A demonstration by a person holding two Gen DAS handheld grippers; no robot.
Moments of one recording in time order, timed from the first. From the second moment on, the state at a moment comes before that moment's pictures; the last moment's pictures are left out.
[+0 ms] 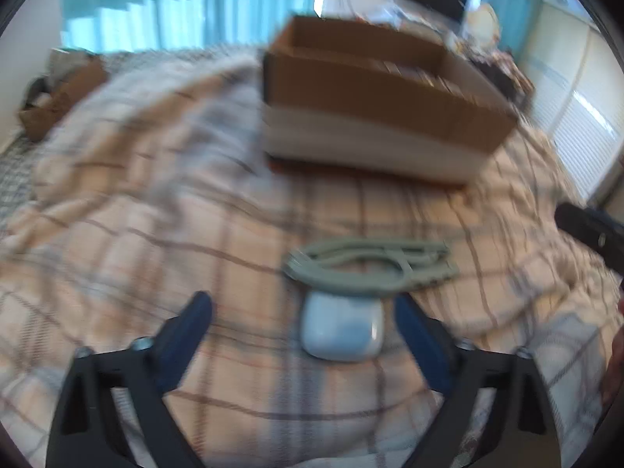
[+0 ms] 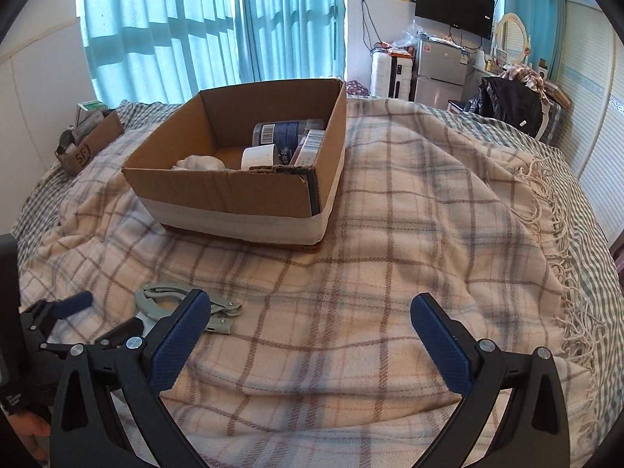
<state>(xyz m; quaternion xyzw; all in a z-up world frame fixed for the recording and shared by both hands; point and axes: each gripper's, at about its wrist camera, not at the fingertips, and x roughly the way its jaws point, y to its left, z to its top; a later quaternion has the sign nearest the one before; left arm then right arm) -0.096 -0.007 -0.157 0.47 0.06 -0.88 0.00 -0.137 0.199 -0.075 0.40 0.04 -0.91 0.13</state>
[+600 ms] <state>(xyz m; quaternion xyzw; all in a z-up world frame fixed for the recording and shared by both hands) -0.088 -0.007 -0.158 0.50 0.08 -0.86 -0.05 -0.137 0.198 -0.079 0.42 0.05 -0.90 0.12</state>
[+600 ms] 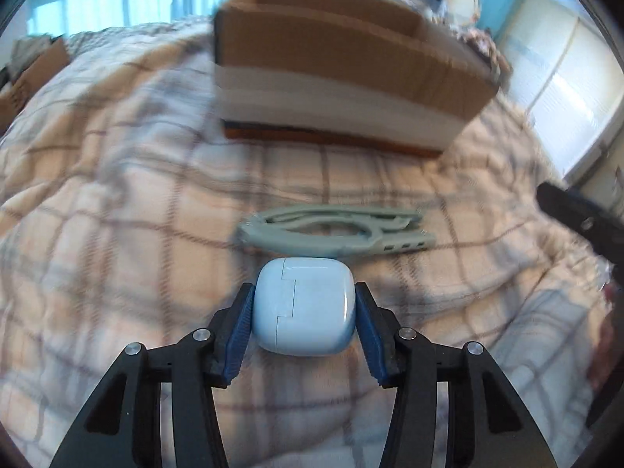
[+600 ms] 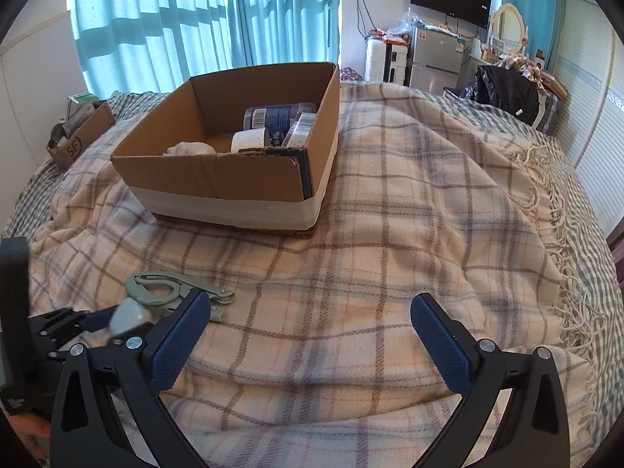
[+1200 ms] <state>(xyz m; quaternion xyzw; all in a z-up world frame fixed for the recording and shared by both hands) -0.084 -0.123 -0.110 0.45 0.10 -0.89 0.06 -0.132 0.118 -0.067 0.40 0.15 -0.87 0.23</state>
